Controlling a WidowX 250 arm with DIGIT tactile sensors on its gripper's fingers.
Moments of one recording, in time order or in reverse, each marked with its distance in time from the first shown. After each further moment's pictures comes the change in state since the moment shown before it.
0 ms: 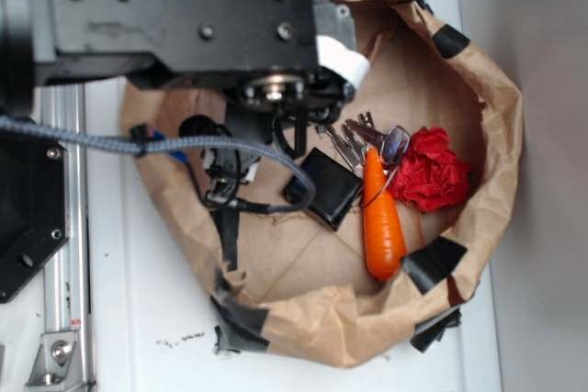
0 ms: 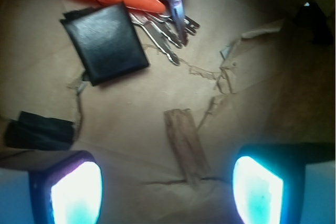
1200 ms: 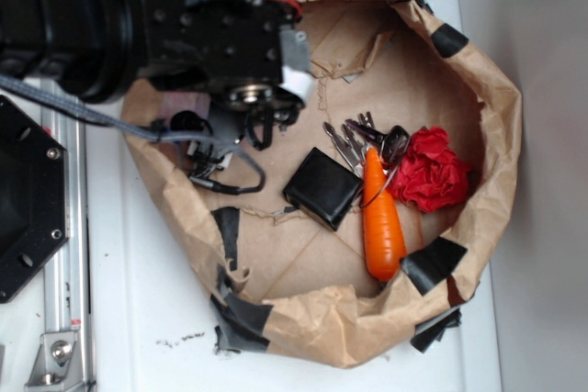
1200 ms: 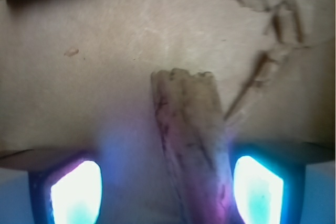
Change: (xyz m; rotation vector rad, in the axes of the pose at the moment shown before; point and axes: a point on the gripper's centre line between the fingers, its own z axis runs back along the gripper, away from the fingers) arm -0.015 0.005 -0.083 -0.018 0.010 -0.062
